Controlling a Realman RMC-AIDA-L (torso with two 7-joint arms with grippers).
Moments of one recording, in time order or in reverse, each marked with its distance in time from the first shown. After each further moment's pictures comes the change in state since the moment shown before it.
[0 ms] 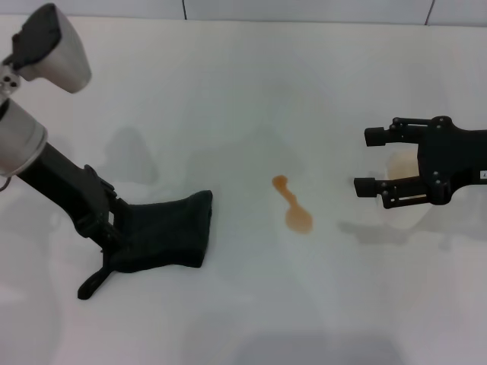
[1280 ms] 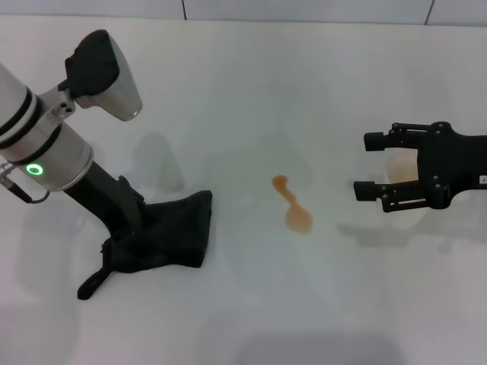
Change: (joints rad) left arm -0.019 -0.070 0.069 -0.064 0.026 -0.151 0.003; right arm -0.001 0.000 0.002 0.036 0.011 -0.004 -0.008
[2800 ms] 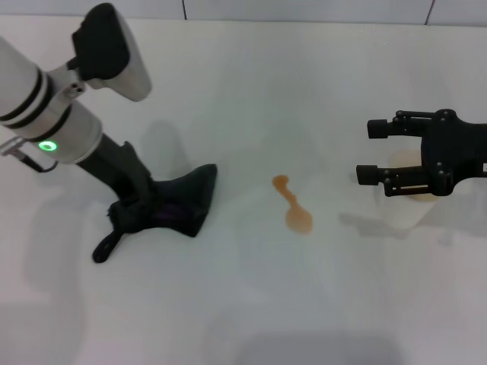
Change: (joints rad) left arm -0.011 -0.018 0.010 0.043 0.023 -0.123 0.023; right arm 0.007 -0.002 0.022 0.001 0.016 0.006 0.000
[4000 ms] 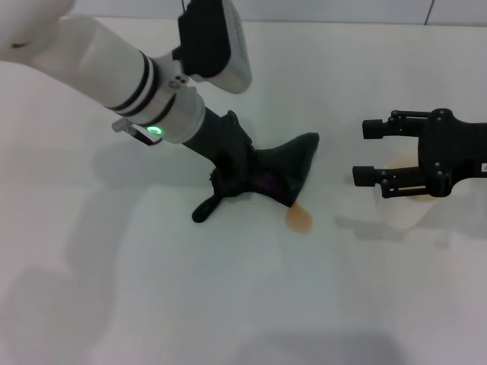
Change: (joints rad) left arm -0.159 -0.016 0.255 -0.271 -0.414 -0.340 0.205; right arm 0.004 0.000 -0.009 -0.005 0.017 -0.019 0.008
